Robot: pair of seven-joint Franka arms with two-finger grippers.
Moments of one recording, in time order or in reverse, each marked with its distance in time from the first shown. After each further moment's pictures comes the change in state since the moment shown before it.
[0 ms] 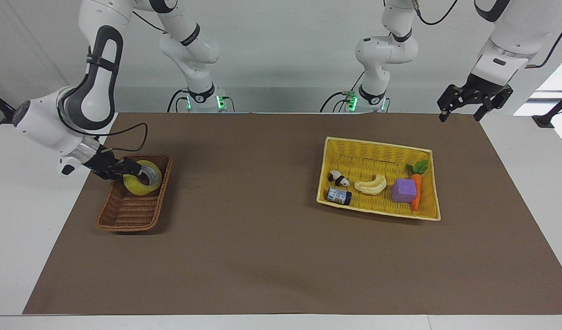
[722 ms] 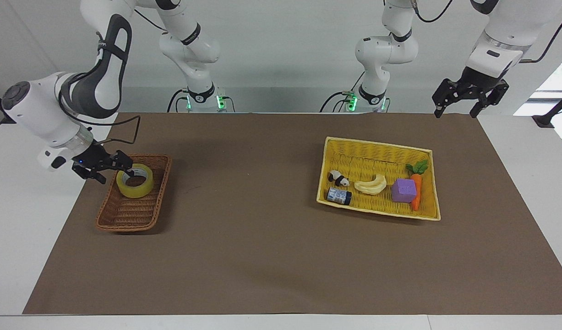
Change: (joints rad) left arm -0.021 -0.015 -0.003 0.008 -0.014 0.000 0.000; right arm 0.076 -0.054 0.015 0.095 -0.270 0.000 -0.022
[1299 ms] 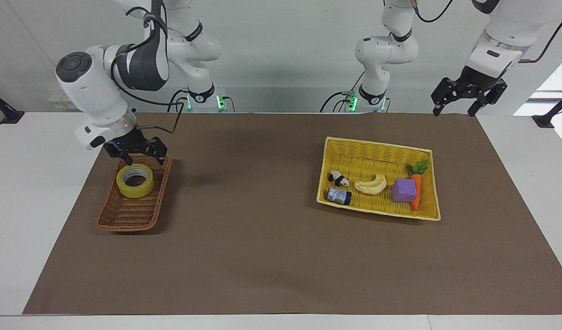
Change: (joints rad) left arm 0.001 -0.004 0.002 0.000 -0.010 -0.027 0.000; right arm 0.229 -0.133 0.005 -0.030 -0.124 -0.113 0.504
